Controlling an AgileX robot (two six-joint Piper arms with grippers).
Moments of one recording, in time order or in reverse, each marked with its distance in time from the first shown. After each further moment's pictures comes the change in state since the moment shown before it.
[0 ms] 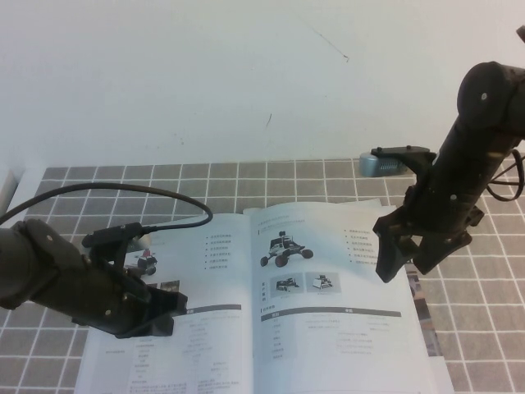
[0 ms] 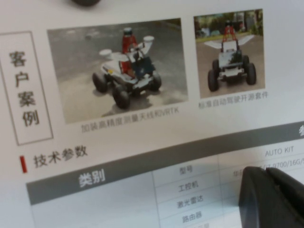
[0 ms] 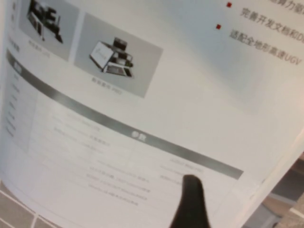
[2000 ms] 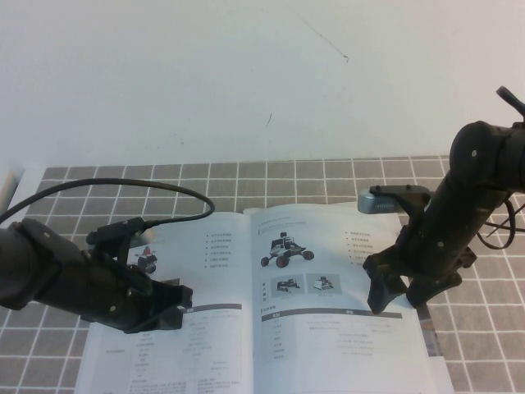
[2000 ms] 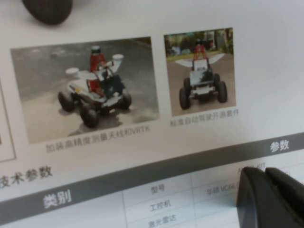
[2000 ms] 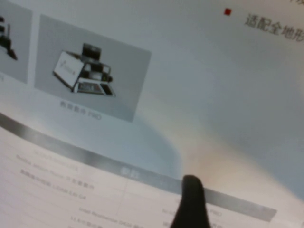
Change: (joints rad) right arm 0.027 -0.016 0.229 0.045 -0.267 0.039; left arm 0.000 0.002 0.000 -0.130 0.008 0.102
